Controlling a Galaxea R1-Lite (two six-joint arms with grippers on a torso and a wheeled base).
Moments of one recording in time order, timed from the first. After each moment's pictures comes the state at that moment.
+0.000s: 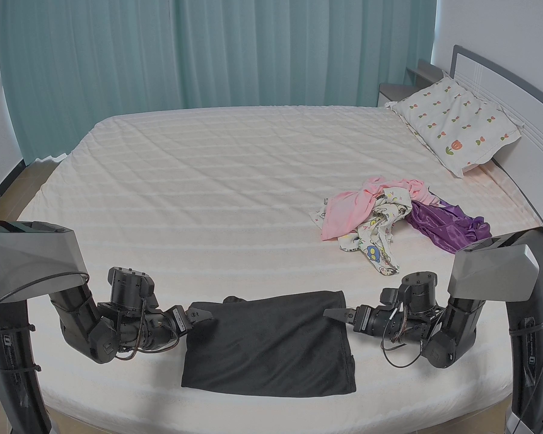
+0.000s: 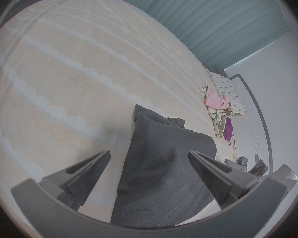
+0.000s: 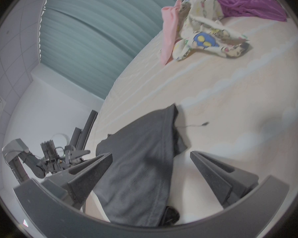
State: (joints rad) left arm -0.24 2.21 -0.54 -0.92 -0.24 -0.71; right arm 0.38 2.45 -0.63 -1.31 0.36 0.68
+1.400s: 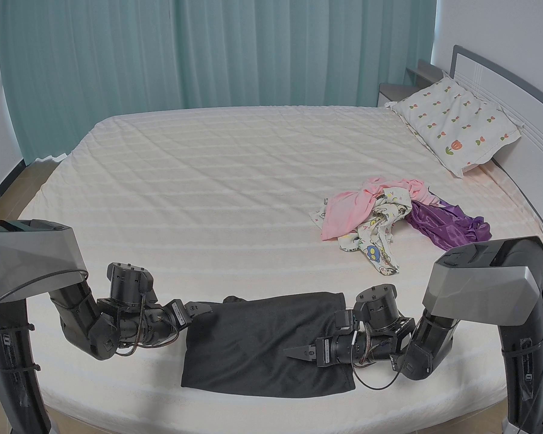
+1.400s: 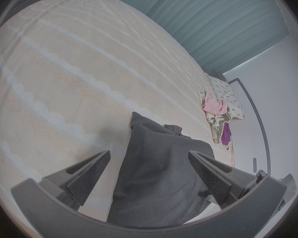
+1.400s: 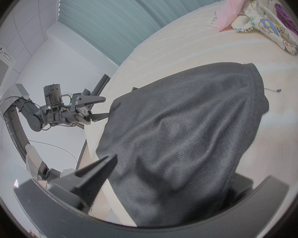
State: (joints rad) left arm -0.24 2.21 -0.57 -0.92 -0.24 -0.73; right arm 0.59 2.42 -0.72 -1.06 0.40 0.46
